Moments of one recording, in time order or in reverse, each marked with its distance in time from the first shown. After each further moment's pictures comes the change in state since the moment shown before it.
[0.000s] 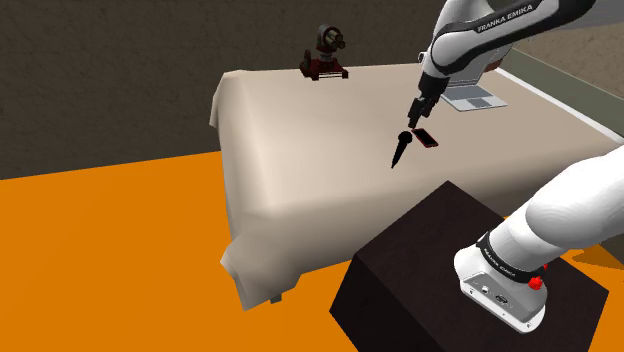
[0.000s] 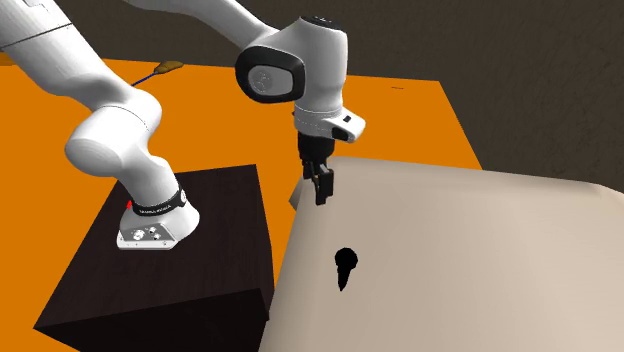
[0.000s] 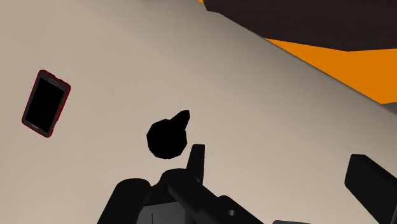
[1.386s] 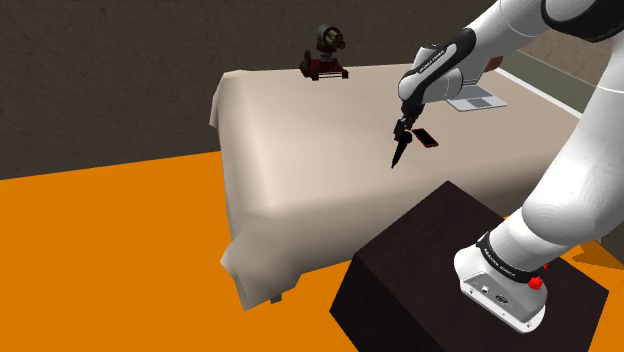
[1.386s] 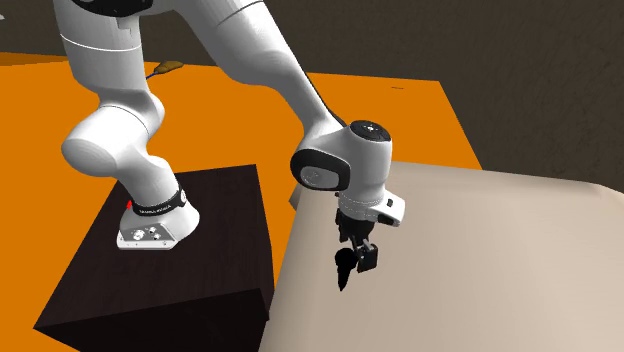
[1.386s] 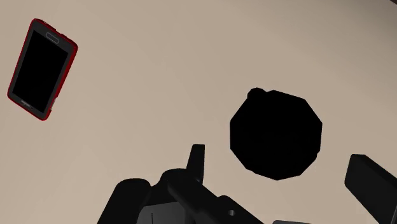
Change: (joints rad) arm -0.074 0.564 -0.049 0.231 0.122 0.378 -0.239
